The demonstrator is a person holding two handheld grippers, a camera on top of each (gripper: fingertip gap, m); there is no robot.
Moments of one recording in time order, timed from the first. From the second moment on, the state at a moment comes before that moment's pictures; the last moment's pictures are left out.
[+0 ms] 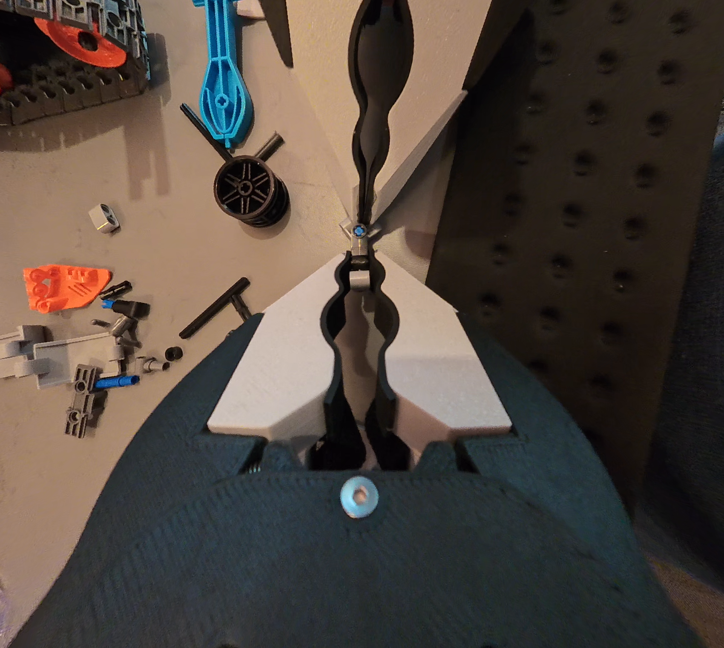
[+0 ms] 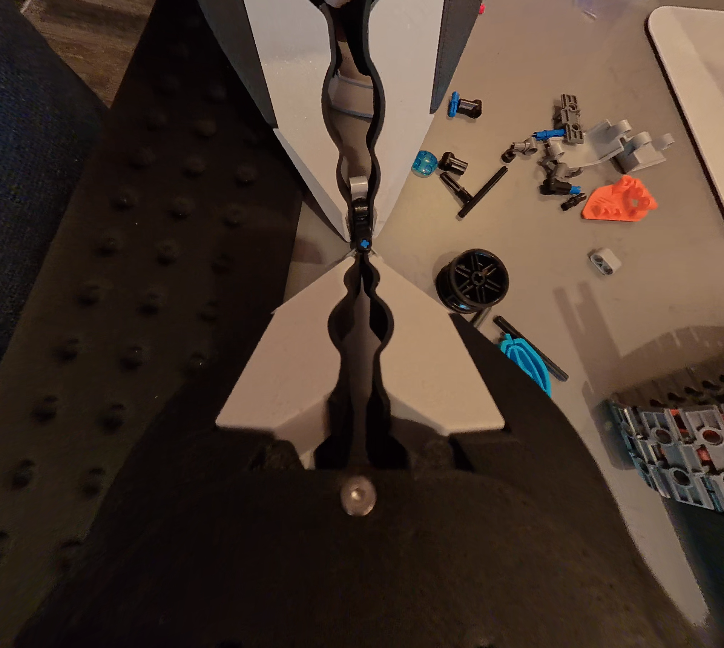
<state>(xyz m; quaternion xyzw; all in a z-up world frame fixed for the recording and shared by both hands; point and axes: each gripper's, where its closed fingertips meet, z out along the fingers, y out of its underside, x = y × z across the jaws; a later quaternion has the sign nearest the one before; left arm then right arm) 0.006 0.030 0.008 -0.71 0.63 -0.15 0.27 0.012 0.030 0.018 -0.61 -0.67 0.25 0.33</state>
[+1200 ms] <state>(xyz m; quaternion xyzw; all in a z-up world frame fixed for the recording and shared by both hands) -0.010 0.034 0.021 -0.72 0.59 -0.18 0.32 0.019 0.036 0.033 -0.62 -0.64 0.30 0.34</state>
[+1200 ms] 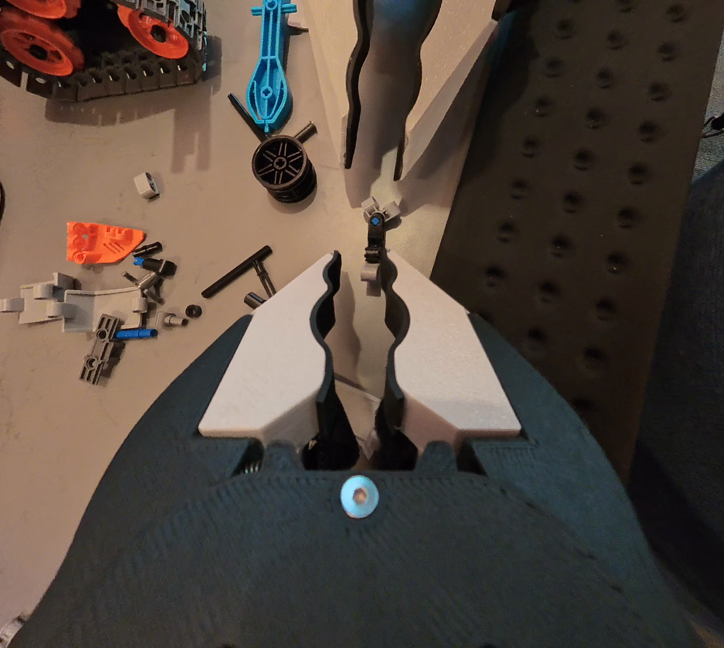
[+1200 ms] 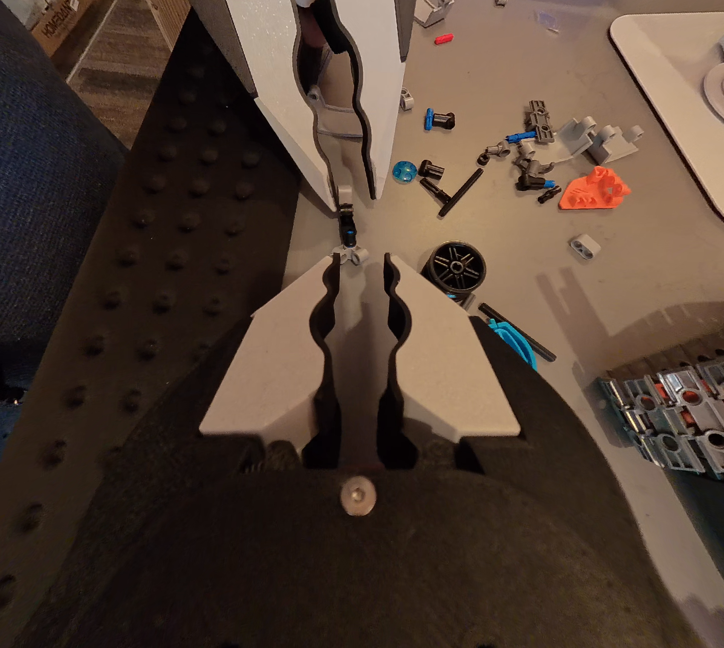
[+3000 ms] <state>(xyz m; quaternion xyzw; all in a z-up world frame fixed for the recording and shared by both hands) -0.017 0.043 0.019 -0.74 0.56 -0.17 0.32 0.026 0.045 0.036 -0.64 -0.62 0.30 0.34</state>
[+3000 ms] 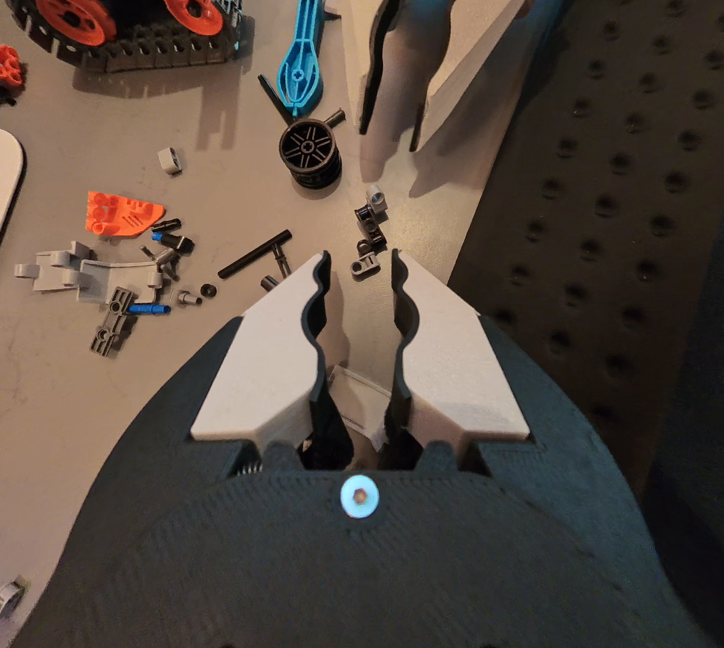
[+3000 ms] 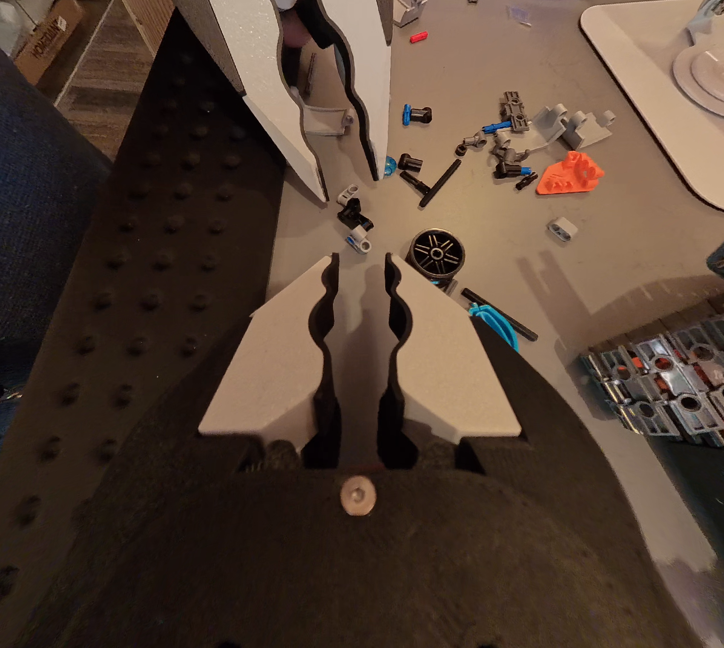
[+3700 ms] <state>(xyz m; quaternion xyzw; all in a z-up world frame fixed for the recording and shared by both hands) 0.013 0.037 0.028 -0.68 0.63 -0.10 0.36 0.015 0.038 0.030 -0.63 -0.64 0.29 0.35</state>
